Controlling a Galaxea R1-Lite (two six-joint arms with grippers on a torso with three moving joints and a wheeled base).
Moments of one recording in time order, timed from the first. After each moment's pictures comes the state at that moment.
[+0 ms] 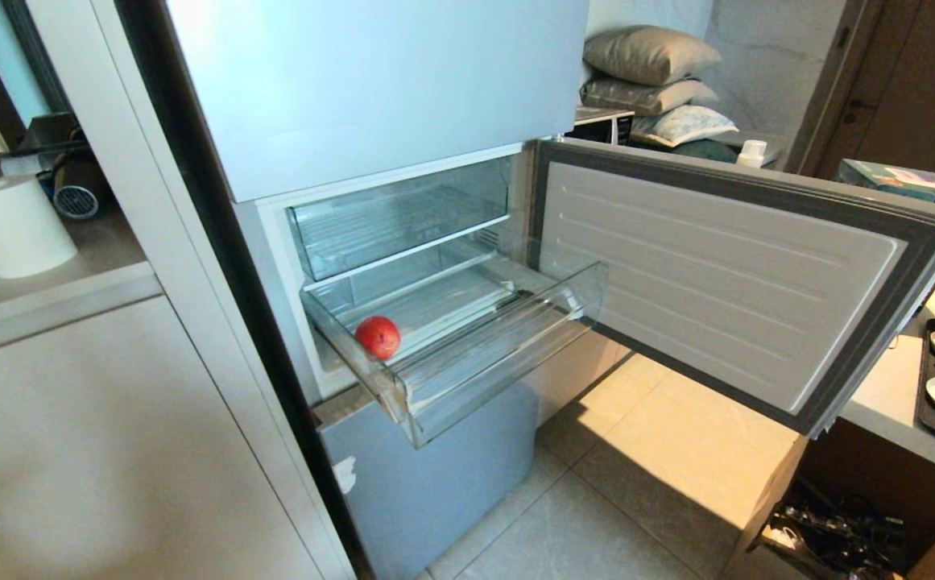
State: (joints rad) left arm 0.00 0.00 0.00 0.00 0.00 0.00; right arm -0.02 0.29 -0.03 -0.07 0.05 -0.10
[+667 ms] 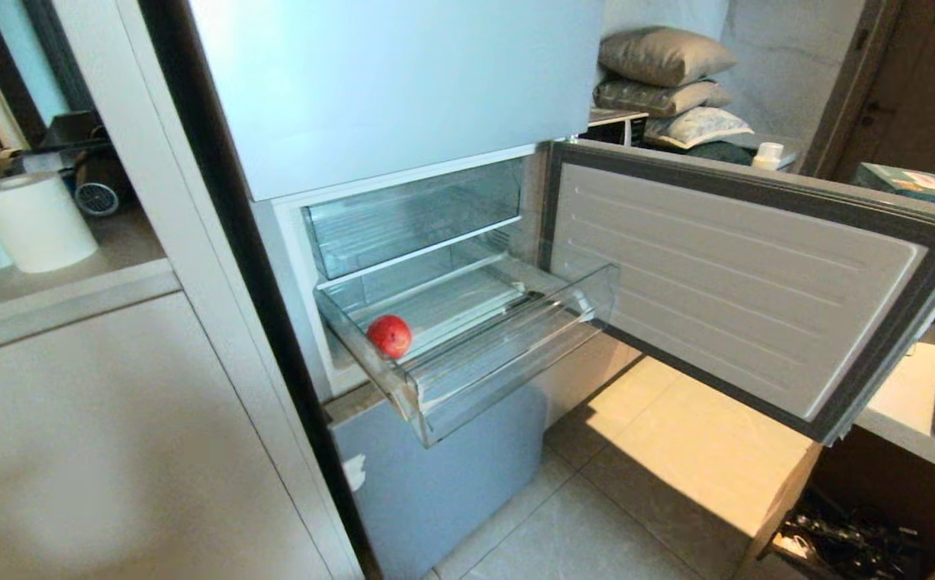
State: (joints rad) left arm 0.00 0.00 0.00 0.00 0.00 0.00; right arm 0.00 0.00 0.00 0.00 0.01 -0.08
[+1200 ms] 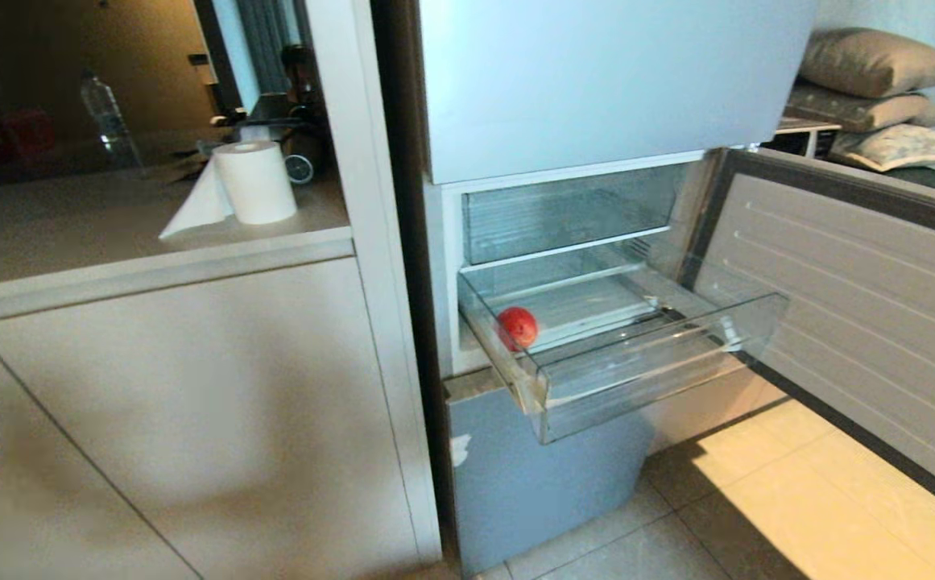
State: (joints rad) left arm 0.00 0.00 0.00 0.00 0.00 0.00; right arm 0.00 0.00 0.00 0.01 0.01 -0.07
